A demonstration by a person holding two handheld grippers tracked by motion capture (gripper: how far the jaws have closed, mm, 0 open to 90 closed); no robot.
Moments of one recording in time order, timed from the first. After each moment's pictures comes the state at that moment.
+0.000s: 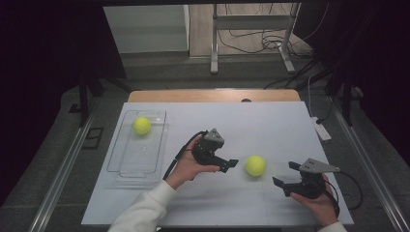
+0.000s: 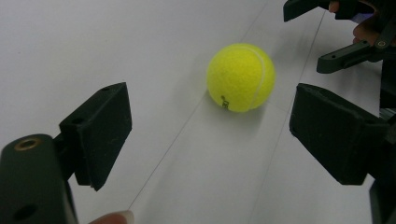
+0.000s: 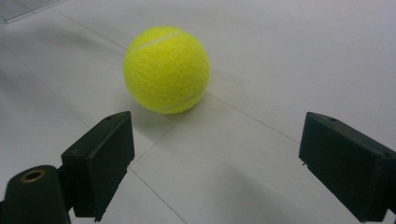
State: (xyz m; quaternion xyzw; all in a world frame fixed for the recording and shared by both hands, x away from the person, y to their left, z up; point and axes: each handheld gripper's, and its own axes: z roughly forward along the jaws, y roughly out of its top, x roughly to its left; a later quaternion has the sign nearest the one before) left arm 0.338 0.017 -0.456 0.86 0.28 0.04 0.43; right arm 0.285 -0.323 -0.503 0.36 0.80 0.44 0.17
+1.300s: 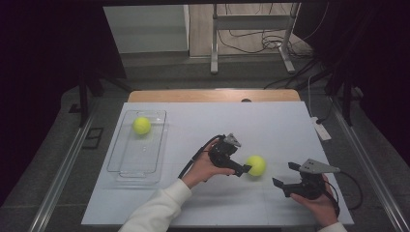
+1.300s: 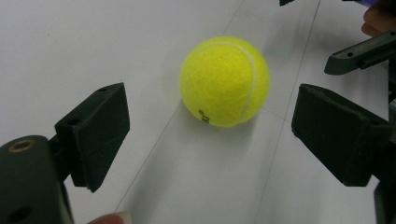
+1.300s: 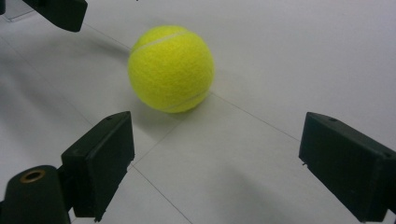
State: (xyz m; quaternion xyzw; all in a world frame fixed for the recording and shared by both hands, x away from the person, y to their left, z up) left arm 0.348 -0.027 -0.478 0.88 0.26 0.01 0.40; right arm 0.284 -0.323 -0.502 0.35 0.81 0.44 0.17
